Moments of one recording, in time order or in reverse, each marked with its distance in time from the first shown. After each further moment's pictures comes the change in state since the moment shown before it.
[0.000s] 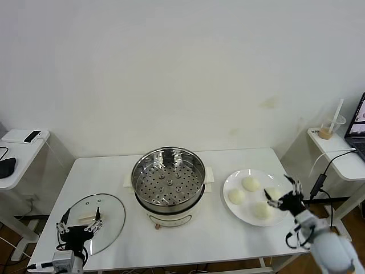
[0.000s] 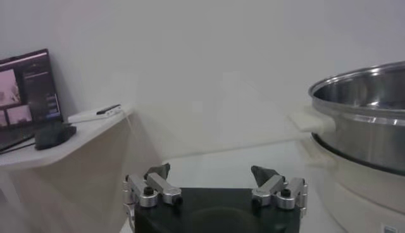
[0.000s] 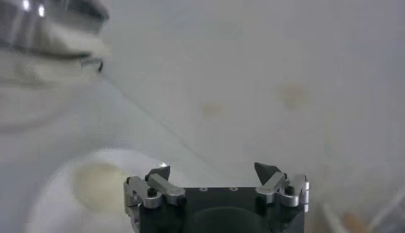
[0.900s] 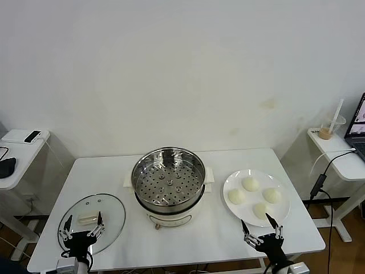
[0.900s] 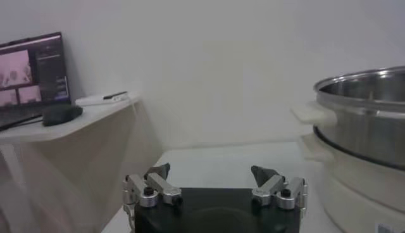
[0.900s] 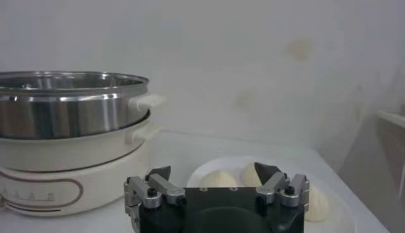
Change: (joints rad) left arm 0.026 0.016 0.055 0.051 -0.093 -0.085 -0.113; right arm -0.571 0.442 0.050 0.329 0.462 0.131 0.339
